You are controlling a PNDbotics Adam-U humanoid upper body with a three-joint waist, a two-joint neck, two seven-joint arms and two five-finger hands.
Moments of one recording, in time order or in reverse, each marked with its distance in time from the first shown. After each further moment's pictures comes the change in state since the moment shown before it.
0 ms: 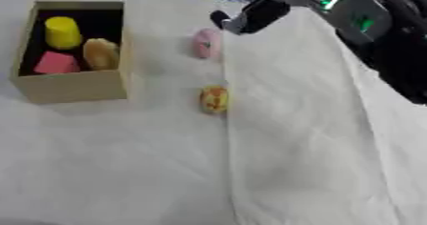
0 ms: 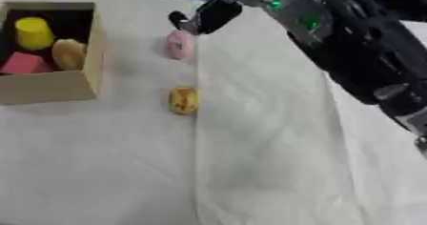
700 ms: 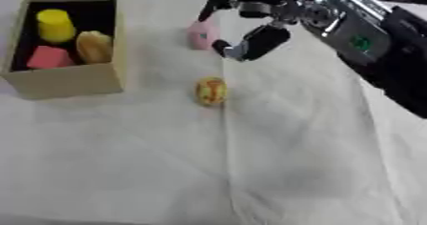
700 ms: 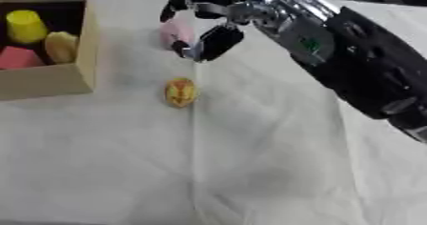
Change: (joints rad) left arm 0.007 -0.002 0.000 0.006 0.001 0.000 -0.001; right arm 0.087 -0.009 0.044 -0.043 -0.041 0.018 0.020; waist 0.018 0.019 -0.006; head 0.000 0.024
